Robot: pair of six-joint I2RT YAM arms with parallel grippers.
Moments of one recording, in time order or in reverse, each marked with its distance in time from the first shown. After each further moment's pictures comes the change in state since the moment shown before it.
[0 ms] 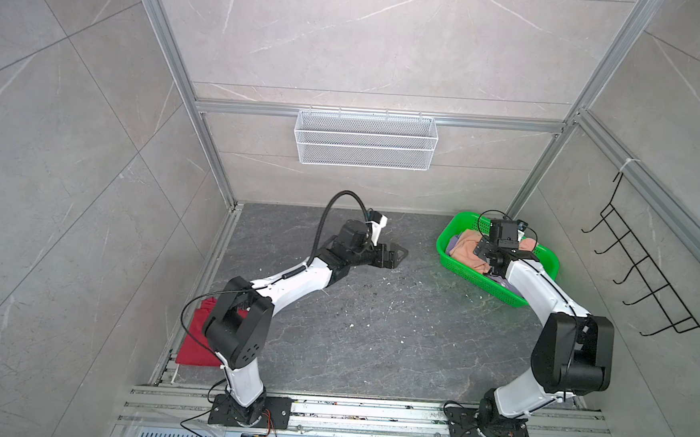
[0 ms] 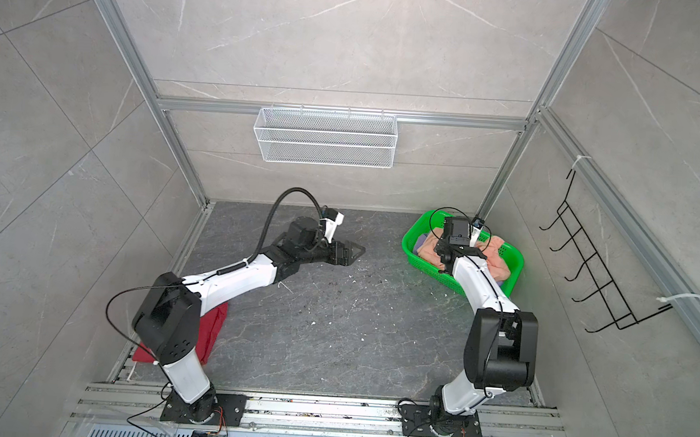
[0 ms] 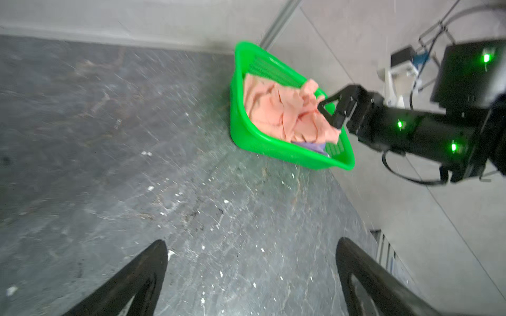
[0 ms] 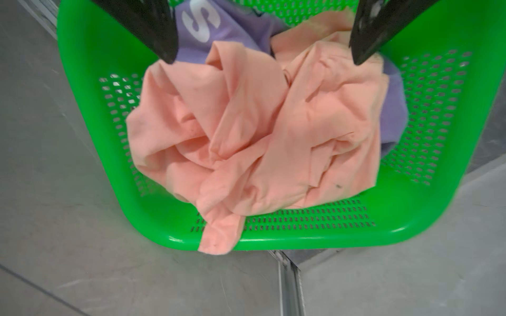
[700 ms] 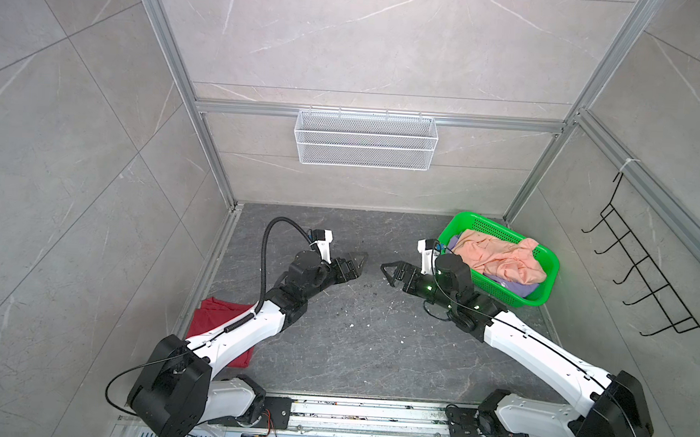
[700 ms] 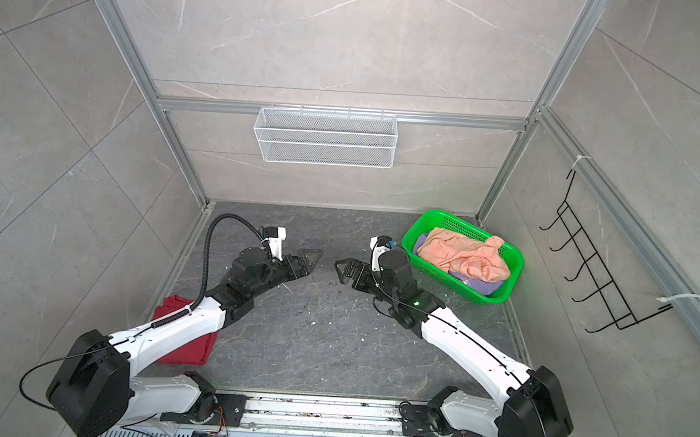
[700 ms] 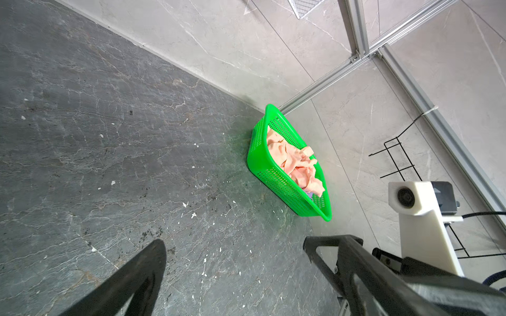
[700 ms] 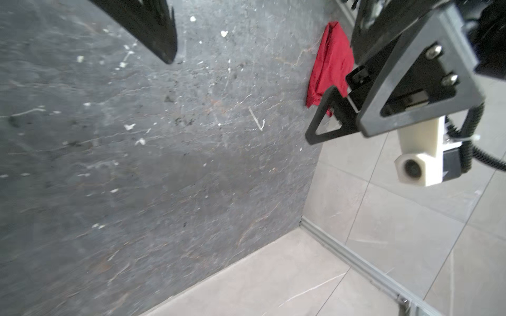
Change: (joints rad) left arm 0.126 -0.503 -0.568 0.287 -0.176 -0.361; right arm 0.656 -0.413 -0.342 0.324 -0.562 0.342
